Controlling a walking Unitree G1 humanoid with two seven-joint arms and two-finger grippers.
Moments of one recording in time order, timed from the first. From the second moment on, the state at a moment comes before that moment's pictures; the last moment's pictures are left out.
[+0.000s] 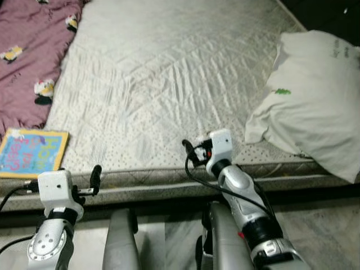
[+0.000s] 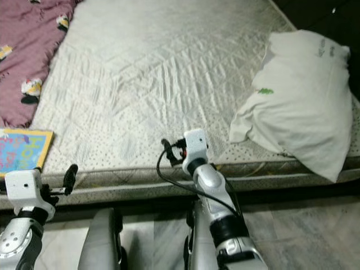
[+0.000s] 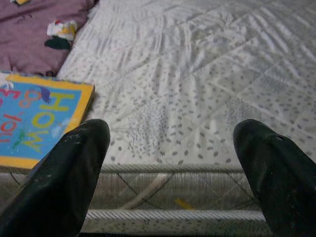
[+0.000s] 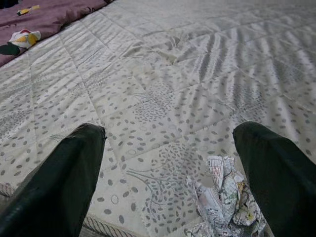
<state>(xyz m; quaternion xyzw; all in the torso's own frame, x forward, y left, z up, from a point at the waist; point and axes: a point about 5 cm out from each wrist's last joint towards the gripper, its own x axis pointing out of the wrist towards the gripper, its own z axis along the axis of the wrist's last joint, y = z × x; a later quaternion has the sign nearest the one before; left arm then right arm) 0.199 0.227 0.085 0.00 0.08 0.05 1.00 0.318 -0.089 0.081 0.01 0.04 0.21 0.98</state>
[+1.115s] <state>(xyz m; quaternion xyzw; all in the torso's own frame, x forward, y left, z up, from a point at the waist) 0.175 0.229 0.094 0.02 0.08 0.07 0.99 0.359 -0.081 0.119 0.00 -0.03 0.12 0.99</state>
